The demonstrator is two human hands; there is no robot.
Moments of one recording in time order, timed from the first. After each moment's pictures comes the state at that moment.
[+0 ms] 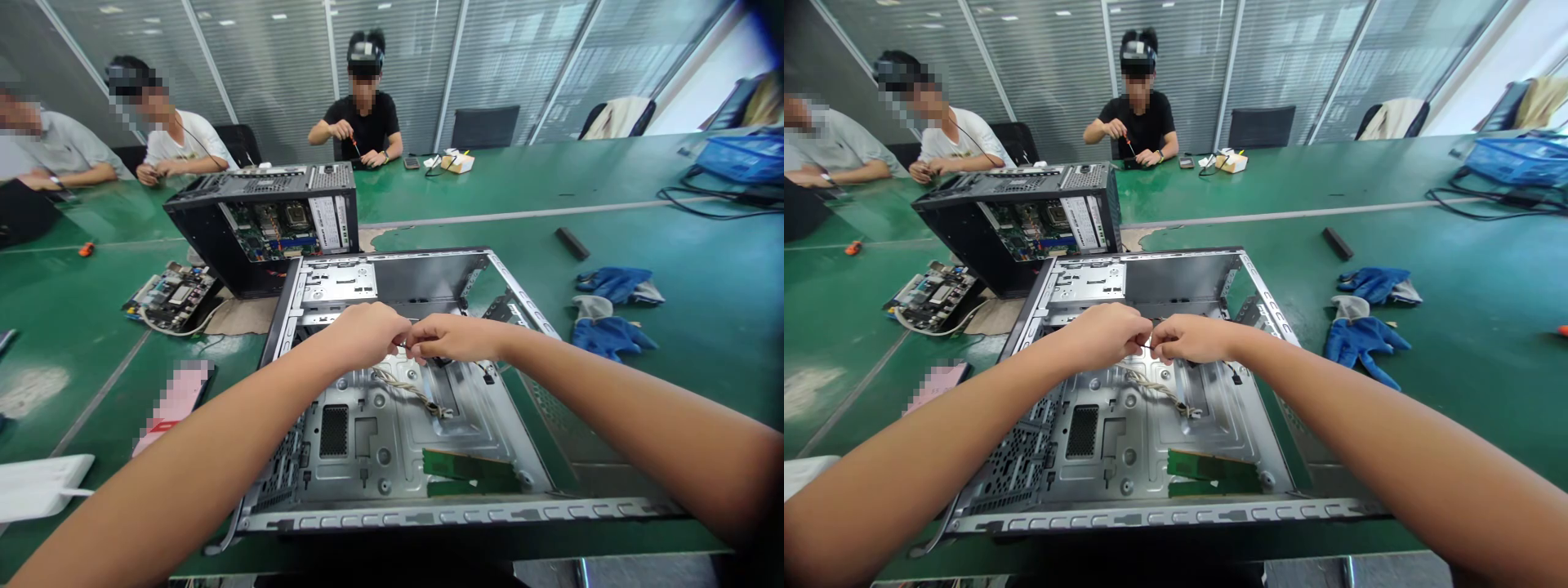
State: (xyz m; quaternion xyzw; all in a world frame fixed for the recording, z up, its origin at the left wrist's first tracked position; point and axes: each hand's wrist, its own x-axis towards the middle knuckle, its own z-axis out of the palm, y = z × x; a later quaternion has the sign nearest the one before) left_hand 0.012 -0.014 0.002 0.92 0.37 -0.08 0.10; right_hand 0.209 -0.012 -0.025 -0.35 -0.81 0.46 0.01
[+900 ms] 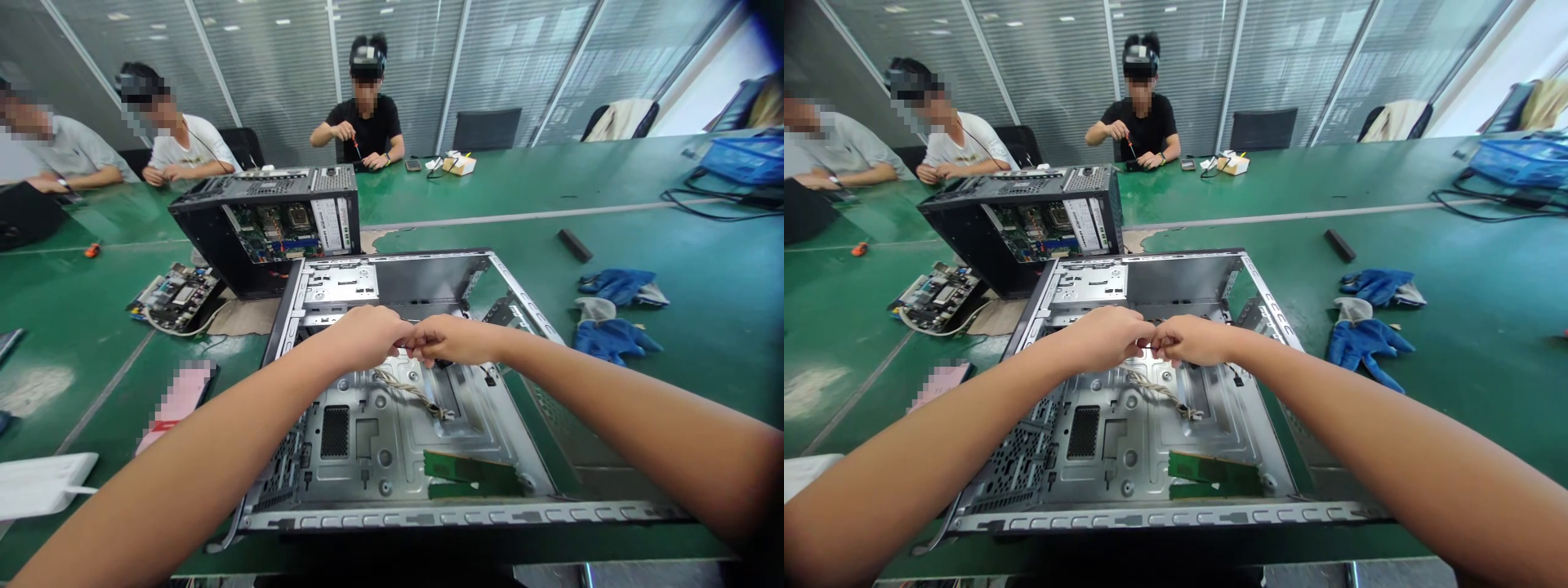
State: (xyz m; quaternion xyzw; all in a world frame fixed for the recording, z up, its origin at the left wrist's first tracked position) left_hand 0.011 -0.014 0.000 0.94 0.33 -0.09 0.06; right_hand 0.206 -0.011 -0.031 -0.38 -0.80 0.46 0.01
